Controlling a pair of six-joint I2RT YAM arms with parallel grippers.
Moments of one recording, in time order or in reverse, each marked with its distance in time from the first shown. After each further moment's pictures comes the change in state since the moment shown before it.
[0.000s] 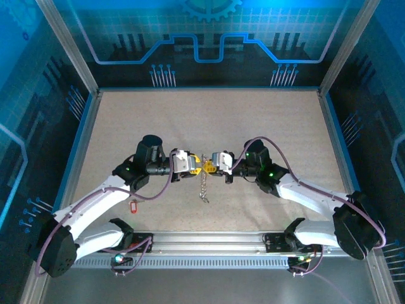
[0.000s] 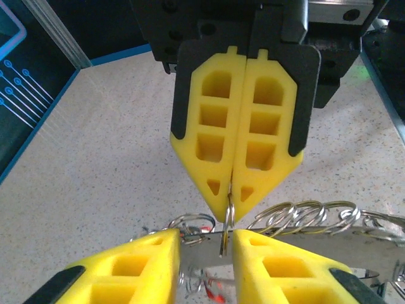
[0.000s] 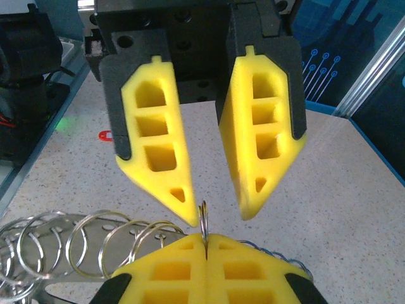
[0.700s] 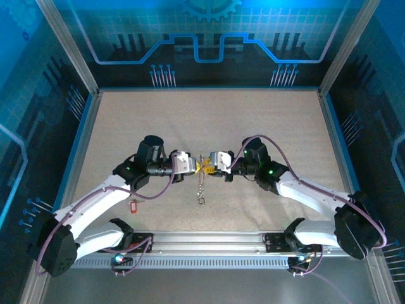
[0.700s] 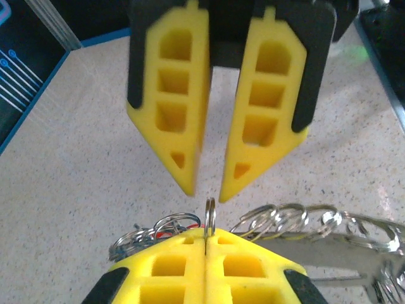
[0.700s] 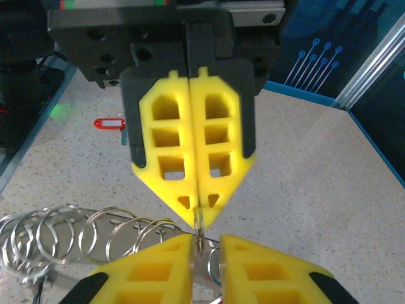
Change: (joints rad) left arm -0.003 0.004 0.016 -0.089 -0.038 0.049; right arm 0.005 0.002 0.067 -0.126 0.034 -0.069
